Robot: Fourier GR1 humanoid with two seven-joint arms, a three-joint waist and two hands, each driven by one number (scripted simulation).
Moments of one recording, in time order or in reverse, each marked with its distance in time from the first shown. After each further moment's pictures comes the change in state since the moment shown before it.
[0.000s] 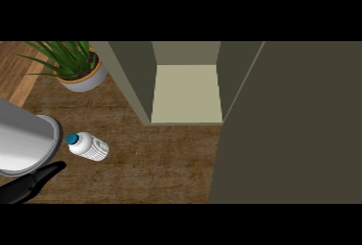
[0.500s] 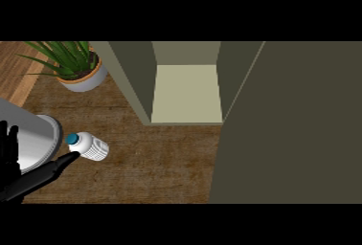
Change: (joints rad) left arm -0.008 -0.024 0.045 0.243 0.030 -0.024 -0.200; right arm -0.025 -0.029 0.019 -0.001 0.008 -0.047 0.012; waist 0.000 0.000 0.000
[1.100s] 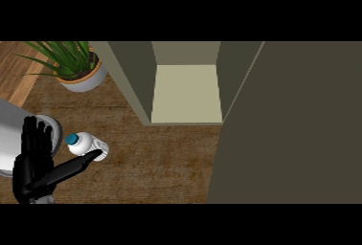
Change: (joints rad) left arm -0.054 -0.022 0.003 0.329 0.045 -0.047 -0.244; right arm -0.021 -0.026 0.044 0.006 0.013 -0.059 -0.003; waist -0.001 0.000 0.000
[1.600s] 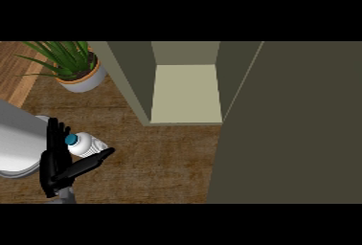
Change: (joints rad) left arm -0.087 -0.006 0.024 0.293 0.044 -0.023 -0.200; right arm -0.015 -0.040 0.008 -0.007 0.006 -0.036 0.015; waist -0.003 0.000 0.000
